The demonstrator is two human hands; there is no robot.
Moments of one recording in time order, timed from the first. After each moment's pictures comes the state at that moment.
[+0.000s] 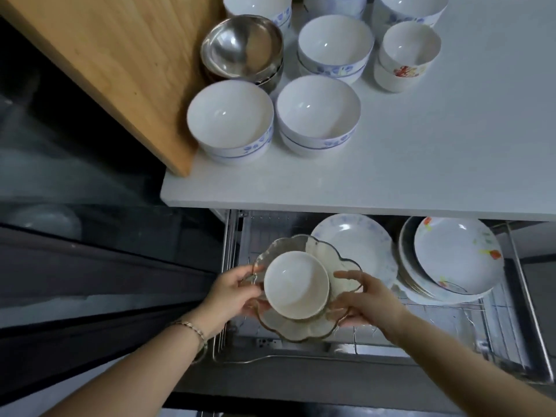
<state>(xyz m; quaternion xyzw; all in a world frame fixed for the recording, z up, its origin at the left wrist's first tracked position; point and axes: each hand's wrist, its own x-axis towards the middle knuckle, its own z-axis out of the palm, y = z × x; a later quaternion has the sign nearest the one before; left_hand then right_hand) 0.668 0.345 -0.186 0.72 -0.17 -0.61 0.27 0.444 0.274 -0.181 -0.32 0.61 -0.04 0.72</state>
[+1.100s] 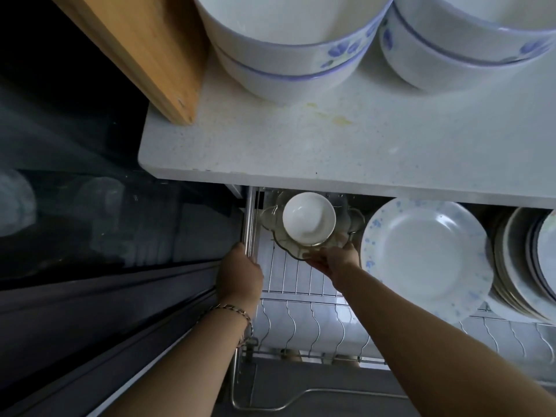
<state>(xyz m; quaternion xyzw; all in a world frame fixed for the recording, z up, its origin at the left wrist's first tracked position) 0.743 0.316 -0.379 0.87 -0.16 -0.41 0.20 0.608 0.232 -0.413 -0.10 0.71 -0.16 0.68</state>
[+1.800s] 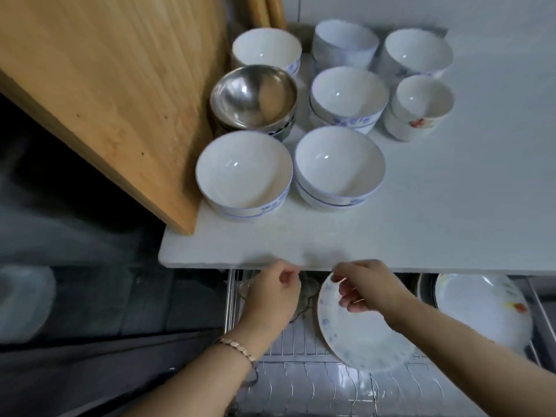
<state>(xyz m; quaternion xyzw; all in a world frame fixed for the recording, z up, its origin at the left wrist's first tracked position) 0.687 0.254 -0.217 0.77 -0.34 -0.45 0.31 0.548 0.187 -0.180 -0.41 0.65 -0.04 0.64</state>
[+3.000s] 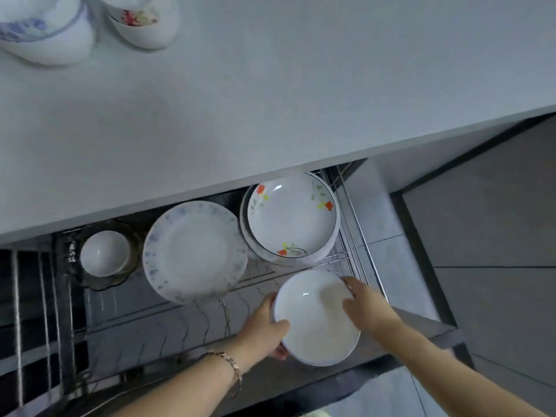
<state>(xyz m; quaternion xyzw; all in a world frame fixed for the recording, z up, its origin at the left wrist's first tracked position) 0.345 0.297 -0.259 0.66 -0.29 -0.69 0.04 0.159 0.267 -0.252 -0.47 0.74 0.12 0.47</state>
